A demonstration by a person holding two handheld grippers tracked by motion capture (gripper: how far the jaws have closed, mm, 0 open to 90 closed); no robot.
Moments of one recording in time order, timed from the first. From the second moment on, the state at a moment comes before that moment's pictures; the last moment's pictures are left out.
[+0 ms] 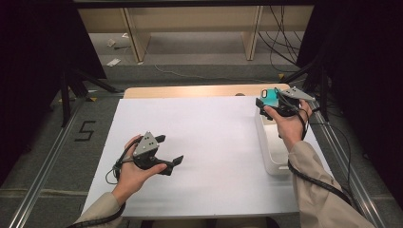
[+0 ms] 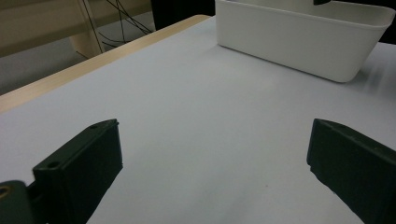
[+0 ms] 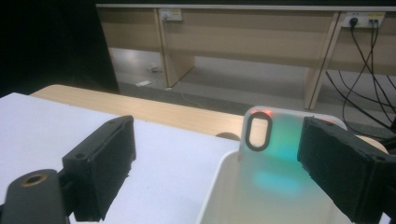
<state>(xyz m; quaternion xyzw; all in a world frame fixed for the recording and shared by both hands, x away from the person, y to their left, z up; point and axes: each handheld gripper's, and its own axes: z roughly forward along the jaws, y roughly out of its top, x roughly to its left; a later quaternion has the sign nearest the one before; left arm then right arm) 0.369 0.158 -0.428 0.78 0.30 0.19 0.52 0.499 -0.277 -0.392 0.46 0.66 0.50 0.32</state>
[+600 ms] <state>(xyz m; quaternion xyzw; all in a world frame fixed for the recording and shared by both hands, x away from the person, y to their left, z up) 0.369 0.158 -0.428 0.78 0.30 0.19 0.51 0.481 -0.274 -0.393 0.43 0.68 0.52 0.29</state>
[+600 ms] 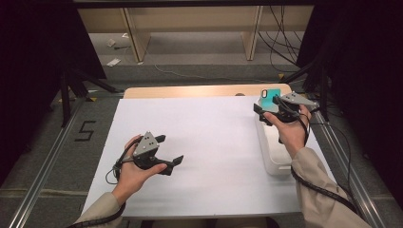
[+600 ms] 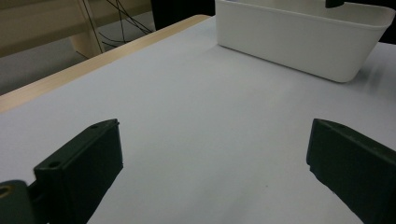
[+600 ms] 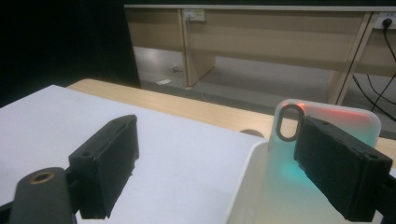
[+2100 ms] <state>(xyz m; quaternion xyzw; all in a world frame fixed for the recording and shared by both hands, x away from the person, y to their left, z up) 0.369 0.159 -0.427 0.78 0.30 0.19 0.52 0.432 -0.273 -0.389 0.37 0.71 0.54 0.25</state>
